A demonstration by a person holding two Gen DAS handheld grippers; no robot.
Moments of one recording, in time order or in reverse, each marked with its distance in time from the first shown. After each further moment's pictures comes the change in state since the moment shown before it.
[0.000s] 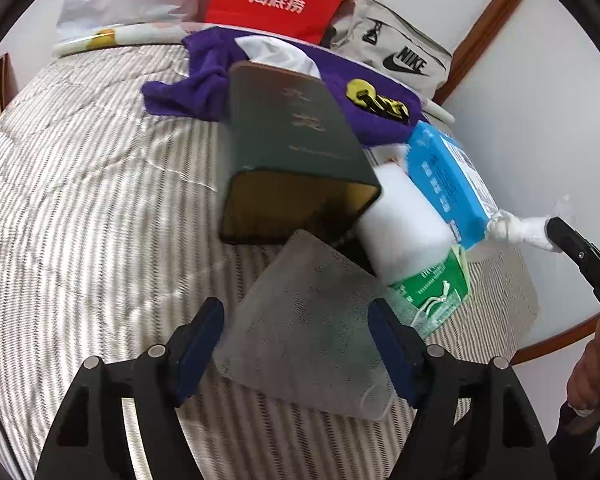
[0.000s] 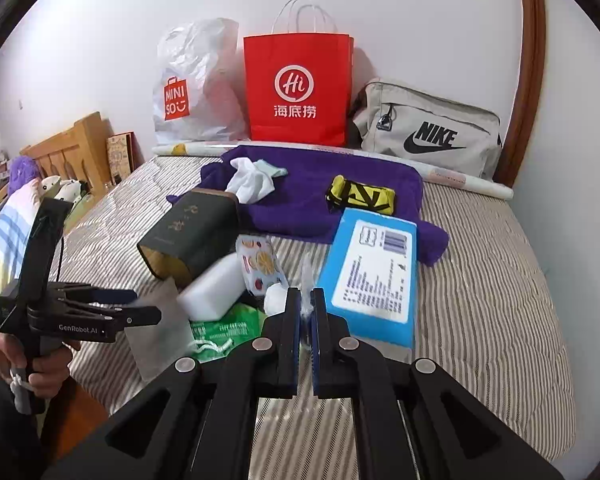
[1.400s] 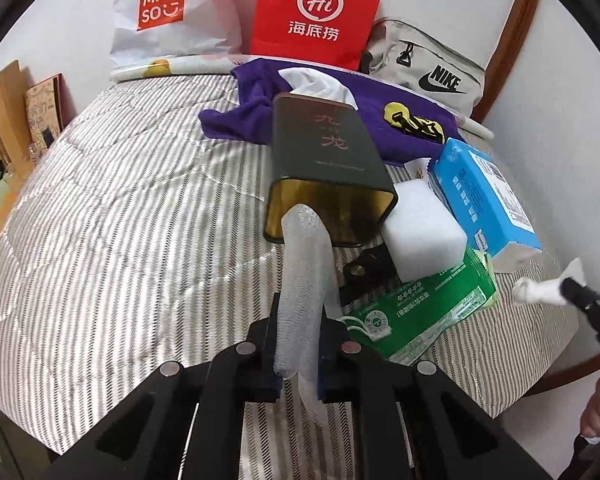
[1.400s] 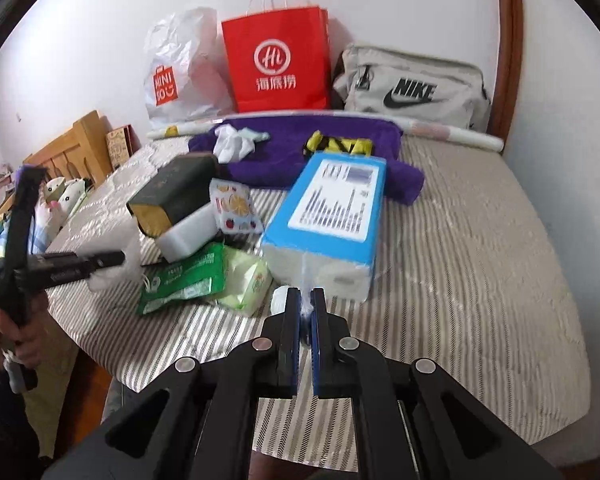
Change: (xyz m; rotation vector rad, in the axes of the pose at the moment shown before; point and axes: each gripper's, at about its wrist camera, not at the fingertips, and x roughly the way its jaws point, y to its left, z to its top) left arm -0.028 -0.010 -0.017 -0.030 -0.101 0.225; right arm -0.003 -0.043 -0.050 0.074 0.077 0.049
